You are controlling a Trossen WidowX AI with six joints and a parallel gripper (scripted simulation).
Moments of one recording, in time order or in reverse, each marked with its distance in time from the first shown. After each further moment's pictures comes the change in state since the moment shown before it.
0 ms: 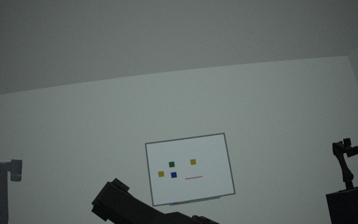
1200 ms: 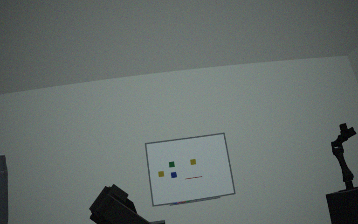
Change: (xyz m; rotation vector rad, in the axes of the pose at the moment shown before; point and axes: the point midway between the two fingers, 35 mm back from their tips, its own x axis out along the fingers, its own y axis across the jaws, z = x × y) arm 0.032 -0.001 -0.002 -0.005 0.008 -0.004
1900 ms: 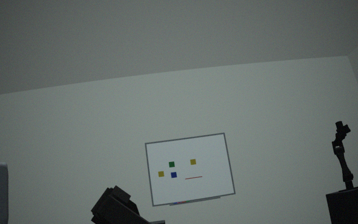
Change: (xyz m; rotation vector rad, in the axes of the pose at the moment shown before) arm 0.000 0.000 0.019 -0.001 0.000 0.000
